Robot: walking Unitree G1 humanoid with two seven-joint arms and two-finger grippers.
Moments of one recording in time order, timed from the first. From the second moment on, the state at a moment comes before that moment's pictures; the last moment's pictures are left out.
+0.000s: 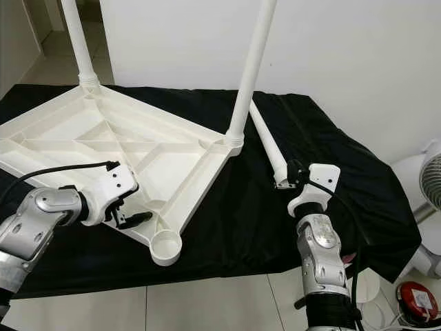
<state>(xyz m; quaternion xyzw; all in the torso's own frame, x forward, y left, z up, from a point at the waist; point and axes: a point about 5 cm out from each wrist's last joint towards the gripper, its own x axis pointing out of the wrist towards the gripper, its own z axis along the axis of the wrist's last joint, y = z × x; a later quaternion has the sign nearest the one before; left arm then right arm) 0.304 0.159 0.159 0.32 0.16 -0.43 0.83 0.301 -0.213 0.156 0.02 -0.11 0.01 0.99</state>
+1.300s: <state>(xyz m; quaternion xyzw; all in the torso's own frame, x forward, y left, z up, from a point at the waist) 0.297 0.125 0.141 0.29 0.18 -0.50 0.80 0.301 -0.221 0.157 -0.01 -0.13 0.01 0.99</state>
